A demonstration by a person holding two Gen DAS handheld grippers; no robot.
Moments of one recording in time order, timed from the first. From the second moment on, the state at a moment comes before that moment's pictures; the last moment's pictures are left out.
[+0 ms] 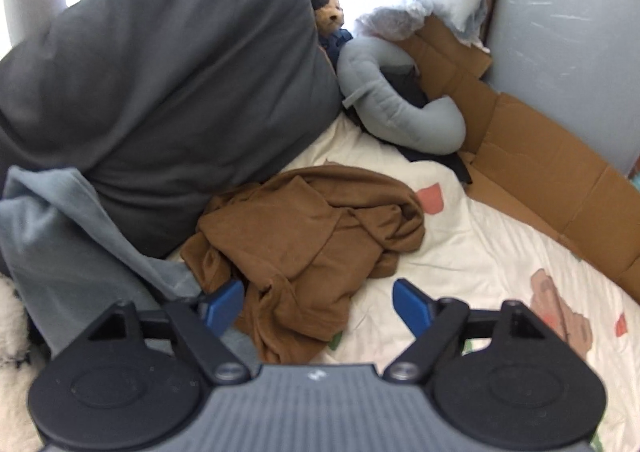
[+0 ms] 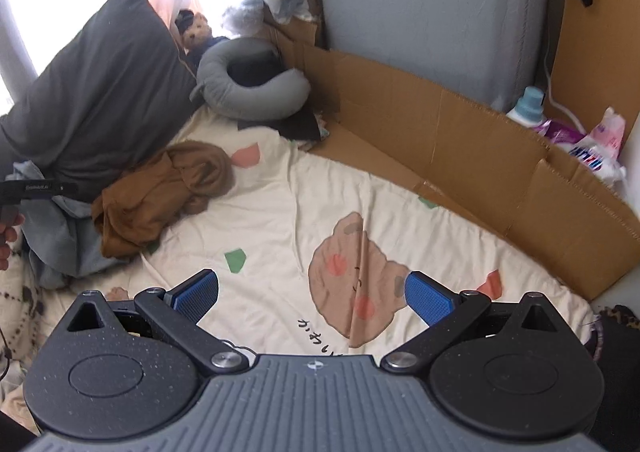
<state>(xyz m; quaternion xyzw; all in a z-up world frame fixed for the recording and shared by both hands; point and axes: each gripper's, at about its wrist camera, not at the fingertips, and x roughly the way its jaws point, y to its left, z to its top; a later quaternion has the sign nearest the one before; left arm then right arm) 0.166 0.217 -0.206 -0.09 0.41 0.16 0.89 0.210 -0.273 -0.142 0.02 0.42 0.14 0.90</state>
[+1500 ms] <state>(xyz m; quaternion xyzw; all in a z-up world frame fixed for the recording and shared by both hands) 0.183 0.152 -0.290 -0.16 0.32 0.04 0.93 0.231 -0.248 -0.299 0.10 0.45 0.21 0.86</state>
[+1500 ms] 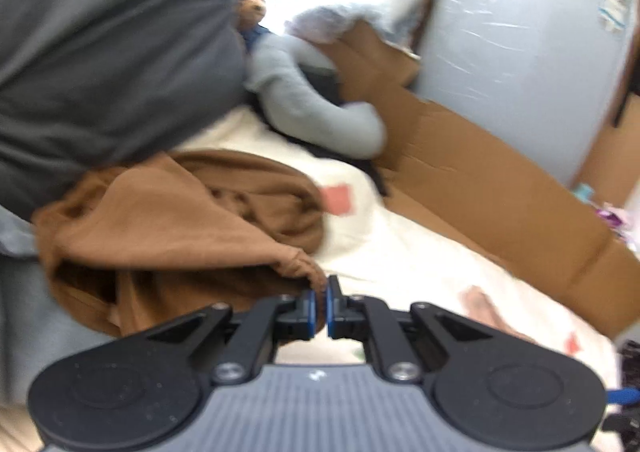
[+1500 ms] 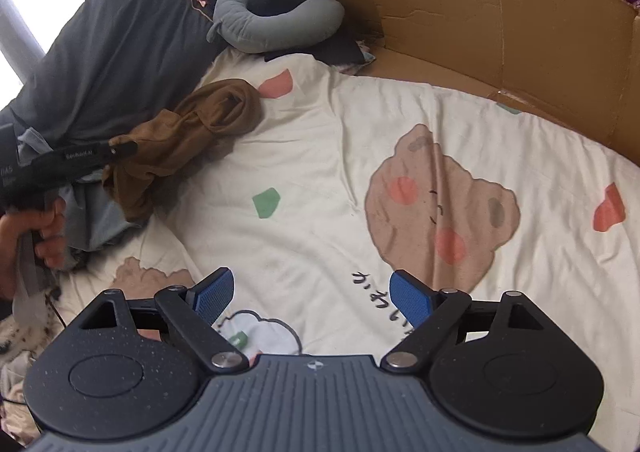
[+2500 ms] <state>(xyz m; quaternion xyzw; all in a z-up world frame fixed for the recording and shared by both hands) 0.200 0.000 -0.286 -0.16 0.35 -0.24 0.89 0.238 -0.233 -0.313 0.16 0.41 0.25 0.86</state>
